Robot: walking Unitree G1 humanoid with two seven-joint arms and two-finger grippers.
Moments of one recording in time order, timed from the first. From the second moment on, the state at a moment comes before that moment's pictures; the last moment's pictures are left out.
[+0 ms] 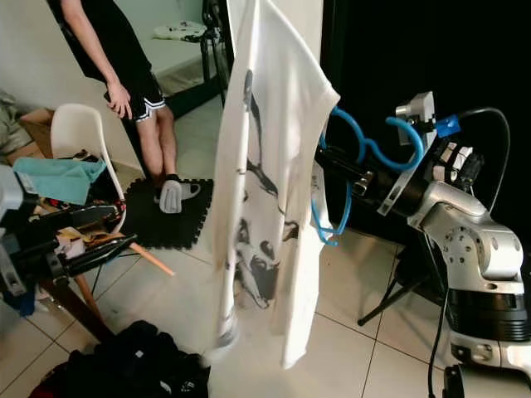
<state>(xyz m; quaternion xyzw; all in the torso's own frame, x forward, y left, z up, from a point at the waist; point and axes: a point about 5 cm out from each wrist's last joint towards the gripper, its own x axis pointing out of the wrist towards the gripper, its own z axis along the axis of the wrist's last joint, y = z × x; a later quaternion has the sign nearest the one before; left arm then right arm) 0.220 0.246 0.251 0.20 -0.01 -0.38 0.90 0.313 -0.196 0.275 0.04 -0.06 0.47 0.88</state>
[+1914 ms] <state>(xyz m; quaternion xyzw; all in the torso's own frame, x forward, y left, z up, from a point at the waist) 0.294 0.214 0.281 0.49 0.06 -0.55 0.68 0.304 -0.081 0.228 -0.30 0.02 0.63 0.72</state>
